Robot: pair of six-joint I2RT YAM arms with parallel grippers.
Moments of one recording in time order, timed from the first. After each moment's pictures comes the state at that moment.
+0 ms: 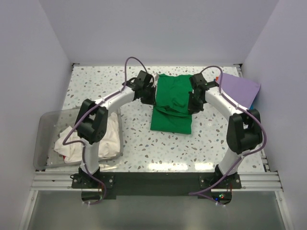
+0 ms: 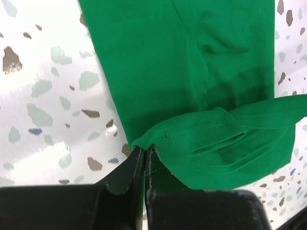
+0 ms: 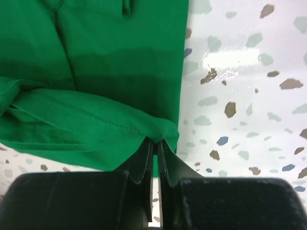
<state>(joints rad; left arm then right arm) -0.54 2.00 1.57 -0.50 0.18 -0.36 0.31 1.74 1.36 -0.86 0.05 0.49</state>
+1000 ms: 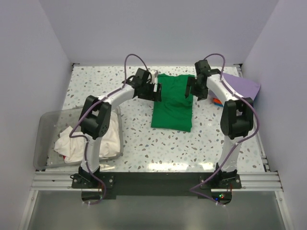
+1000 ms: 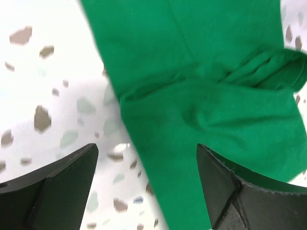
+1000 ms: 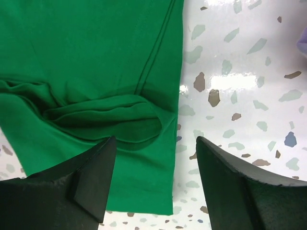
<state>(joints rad) -0.49 2.15 1.70 -0.39 0.22 -0.26 0.20 2.01 1.69 -0.84 0.03 0.38</state>
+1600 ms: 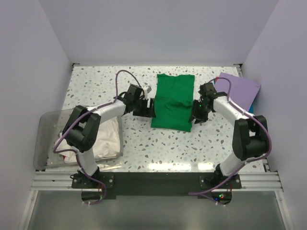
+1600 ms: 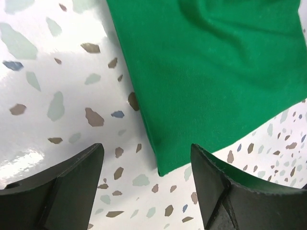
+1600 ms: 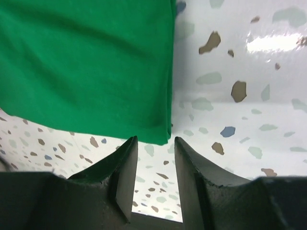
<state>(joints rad) -0.50 1.83 1.17 -0.24 0.28 -0.36 0.20 1.65 1.15 -0.74 -0.16 0.44</state>
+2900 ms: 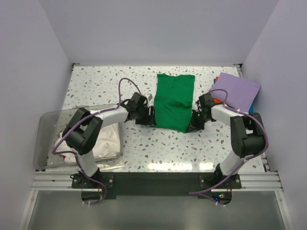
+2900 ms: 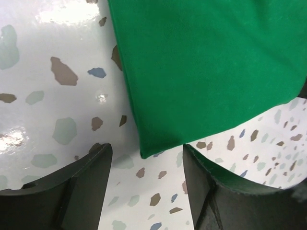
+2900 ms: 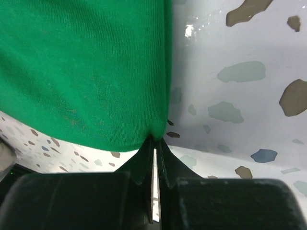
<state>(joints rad) -0.58 1.79 1.04 -0.22 0.22 -0.48 0.20 1.68 0.91 -0.53 -0.32 0.49</state>
